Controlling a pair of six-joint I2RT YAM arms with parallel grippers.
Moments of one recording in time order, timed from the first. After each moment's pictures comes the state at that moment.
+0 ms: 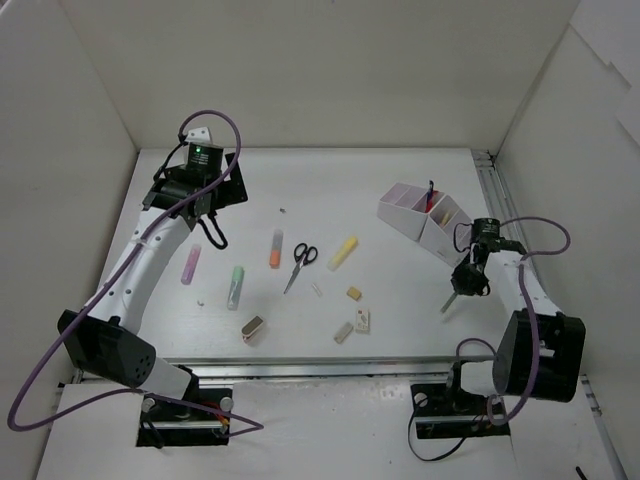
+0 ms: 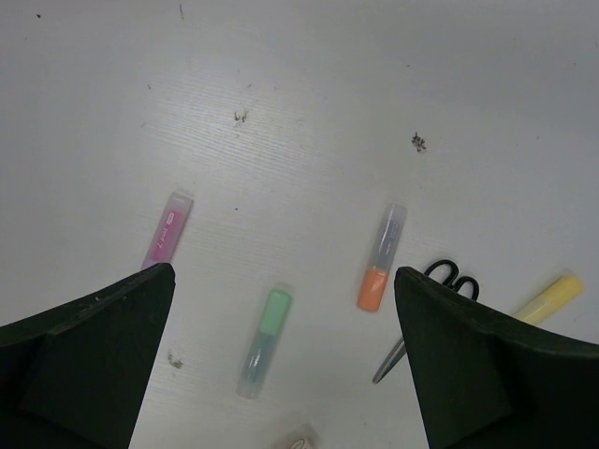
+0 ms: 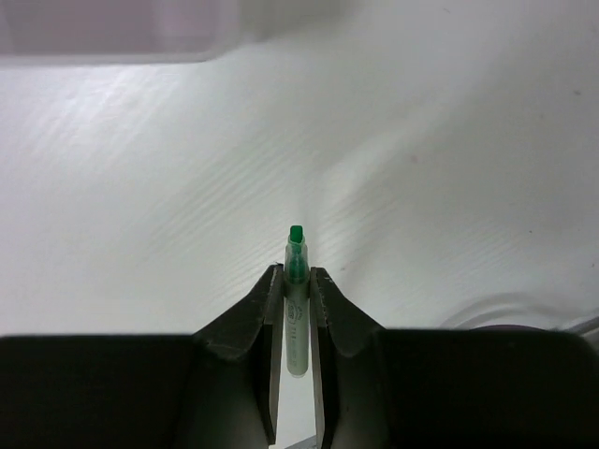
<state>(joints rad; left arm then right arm) -0.32 1.48 1.58 -0.82 -0.37 -0.43 -0.20 1.37 0.80 -0.72 0.12 0.57</state>
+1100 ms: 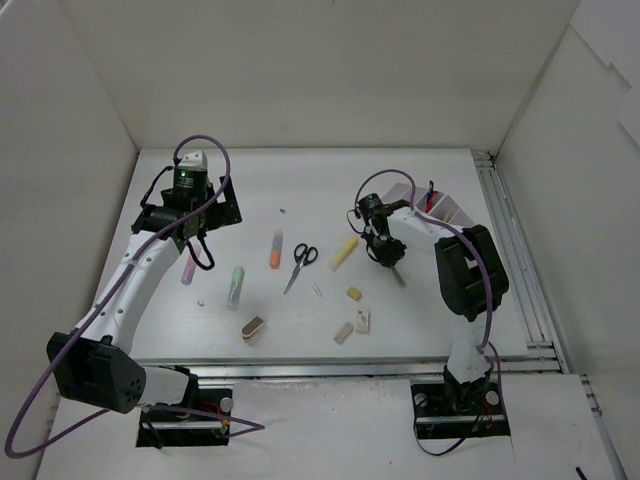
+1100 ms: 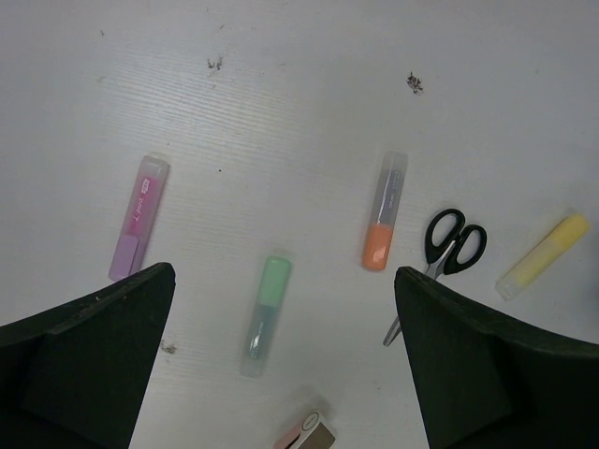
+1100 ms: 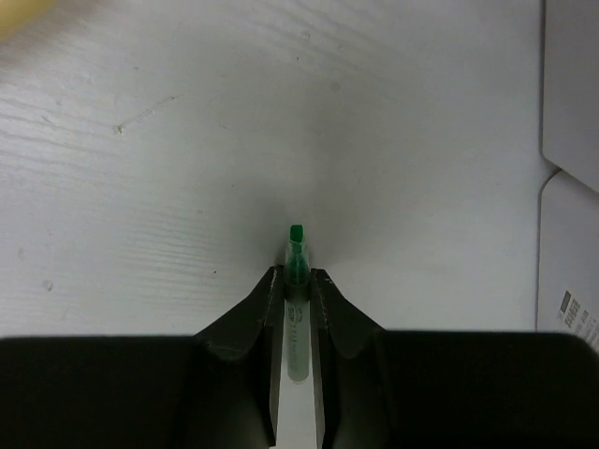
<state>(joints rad) -0.24 1.33 1.32 -0.70 -0.18 -0.39 0.44 1.96 1.31 -0.72 0.24 -0.04</state>
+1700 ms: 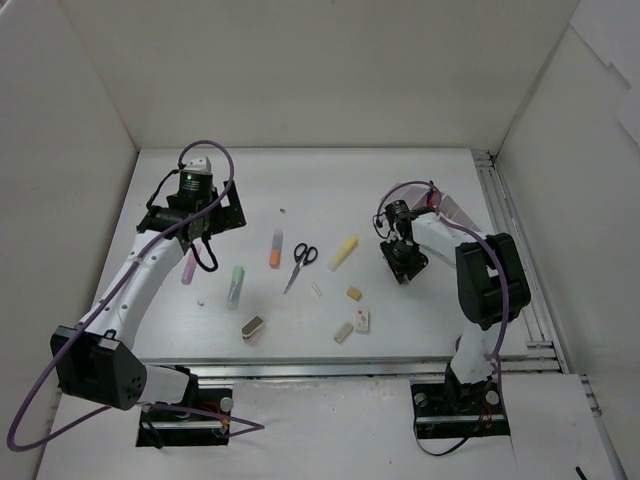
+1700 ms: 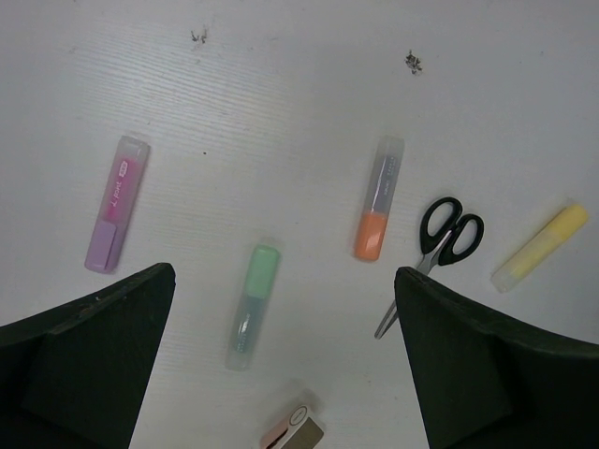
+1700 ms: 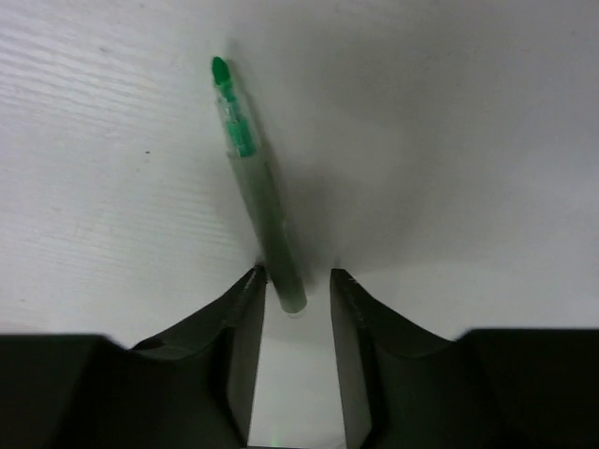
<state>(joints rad) -0.25 1.33 1.28 -0.69 -0.16 -0.42 0.33 1.84 1.16 -0.75 0.08 -0.06</state>
